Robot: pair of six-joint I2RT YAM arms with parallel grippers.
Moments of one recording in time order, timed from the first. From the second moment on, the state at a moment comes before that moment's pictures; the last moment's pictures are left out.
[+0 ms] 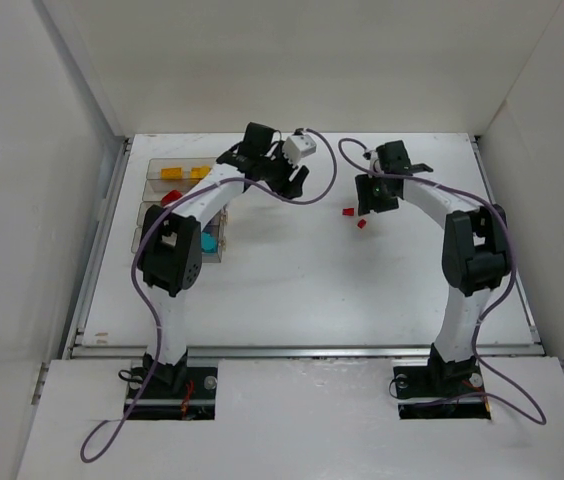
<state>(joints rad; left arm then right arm) -0.45 2.06 1.75 -0.42 0.48 0.40 0.22 1.97 1.51 -0.55 -0.08 0.06</state>
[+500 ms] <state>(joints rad) -0.43 2.00 1.70 -0.42 0.47 0.38 0.22 1.99 1.49 -0.57 -0.12 0.05</state>
